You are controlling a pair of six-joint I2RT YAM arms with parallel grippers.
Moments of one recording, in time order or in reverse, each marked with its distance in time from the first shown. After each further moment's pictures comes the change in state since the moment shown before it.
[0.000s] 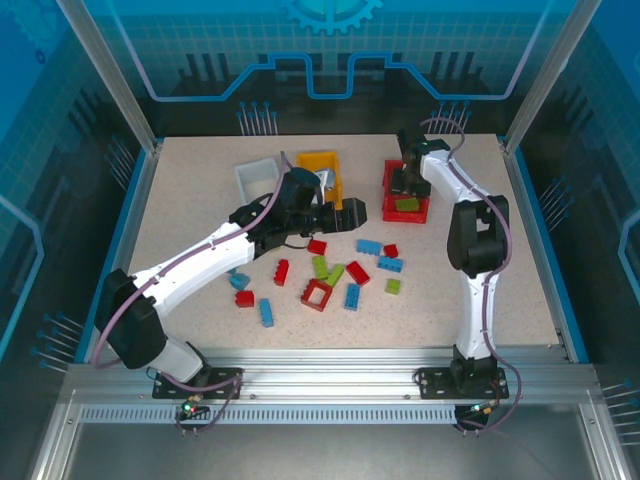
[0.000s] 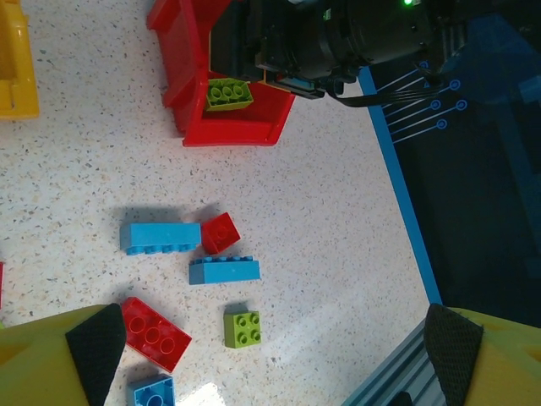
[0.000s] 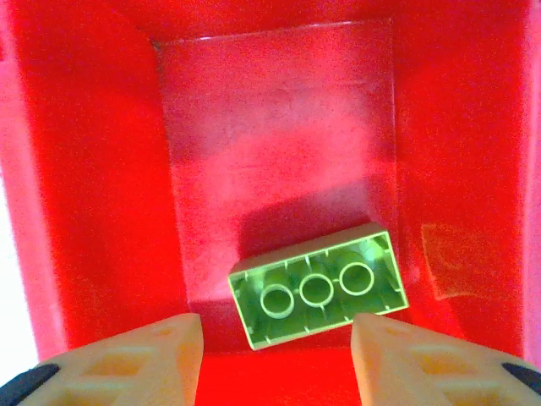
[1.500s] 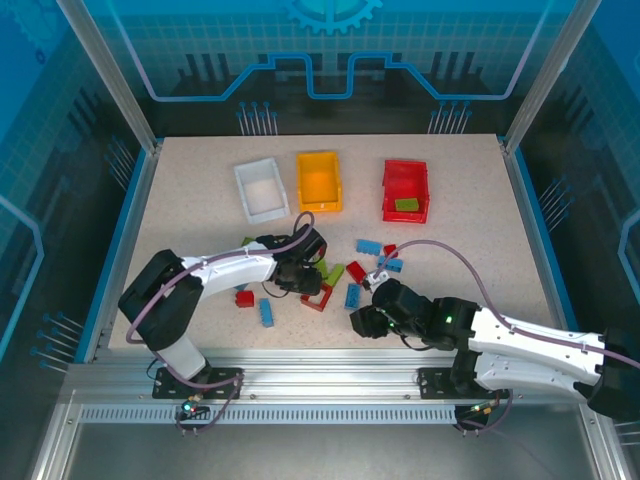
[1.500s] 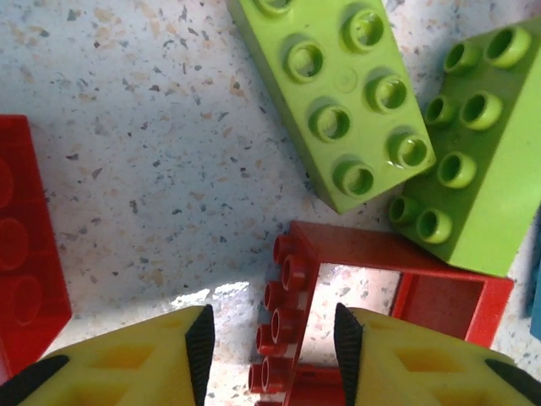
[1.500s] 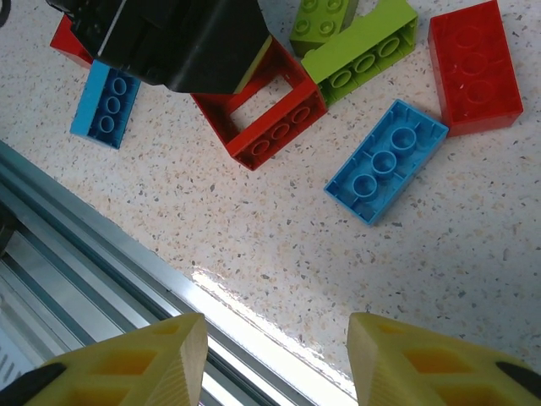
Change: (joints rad) left arm -0.027 0.152 -0.304 -0.246 -0.151 0.204; right arm 0.921 -1.286 -1.310 0.407 0.046 0.309
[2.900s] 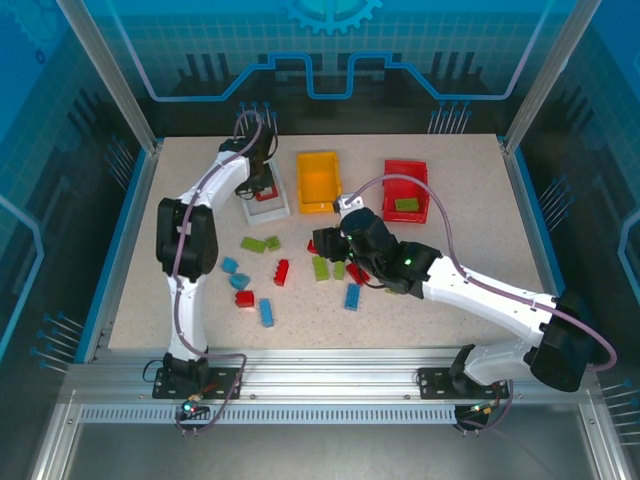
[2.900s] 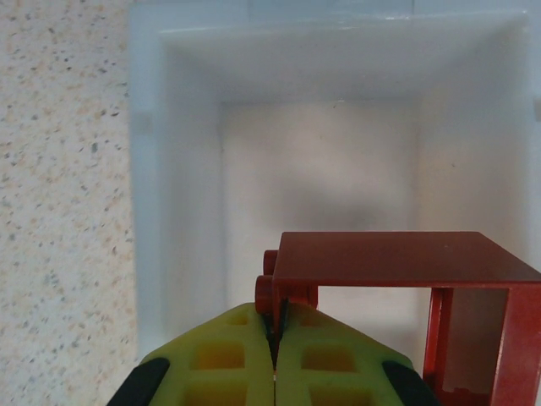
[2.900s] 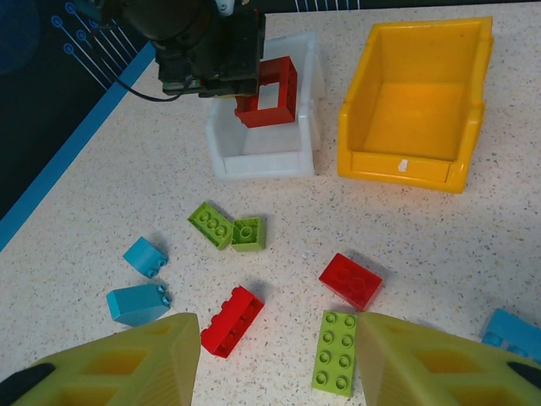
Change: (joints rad) left arm 0.520 0.561 0.978 -0.340 -0.298 0.054; right arm -0.197 0.410 0.452 0.268 0.141 -0.164
